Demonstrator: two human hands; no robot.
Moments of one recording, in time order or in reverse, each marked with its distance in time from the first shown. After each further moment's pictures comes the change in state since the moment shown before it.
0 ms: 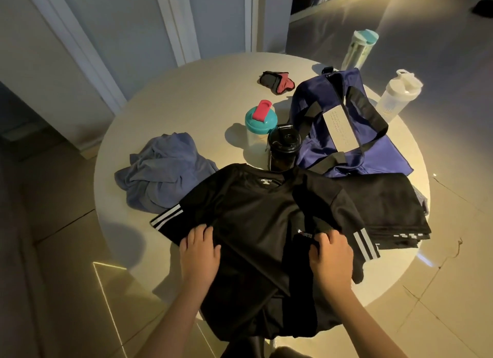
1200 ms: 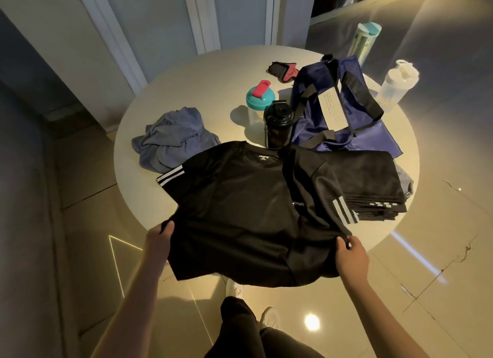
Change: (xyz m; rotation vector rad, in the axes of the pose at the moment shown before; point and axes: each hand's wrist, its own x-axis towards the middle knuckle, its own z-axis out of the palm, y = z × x) left_hand -0.093 -0.037 -0.014 -0.847 0.093 -0.637; right_hand -0.062 0.089 -0.033 0.621 -0.218 0.619
